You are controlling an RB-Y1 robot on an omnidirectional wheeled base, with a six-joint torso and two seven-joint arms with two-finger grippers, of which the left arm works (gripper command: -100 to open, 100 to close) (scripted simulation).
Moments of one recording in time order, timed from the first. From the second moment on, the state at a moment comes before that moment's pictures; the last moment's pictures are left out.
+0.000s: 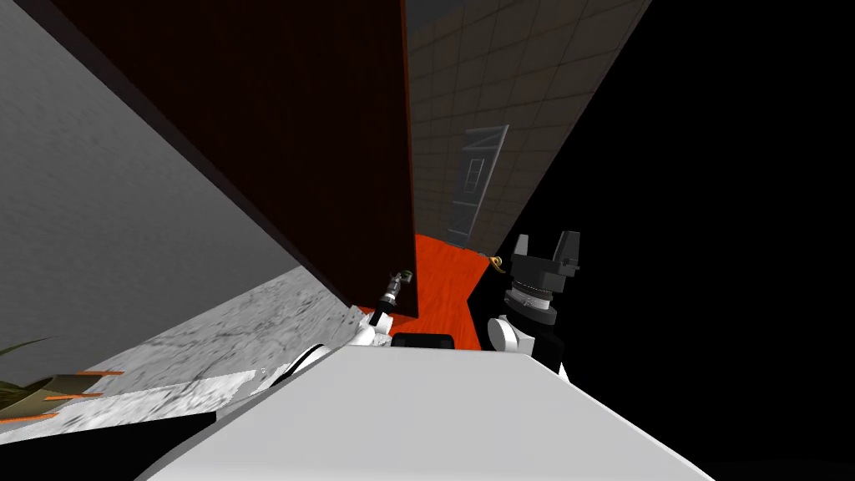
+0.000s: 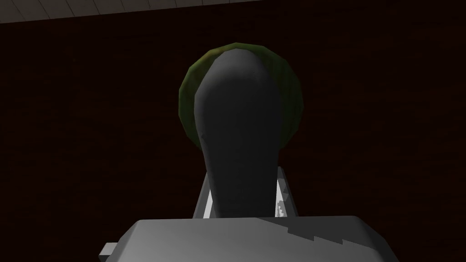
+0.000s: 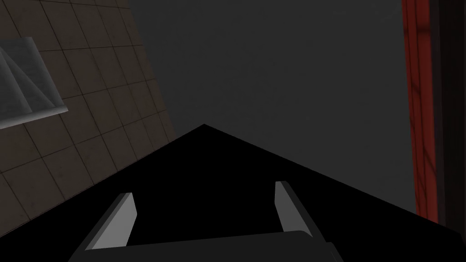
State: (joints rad) arm -0.23 0.09 -0.18 -0.54 0.13 -0.82 0.04
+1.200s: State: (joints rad) arm -0.24 0.10 -0.08 -0.51 0.17 -0.83 0.00
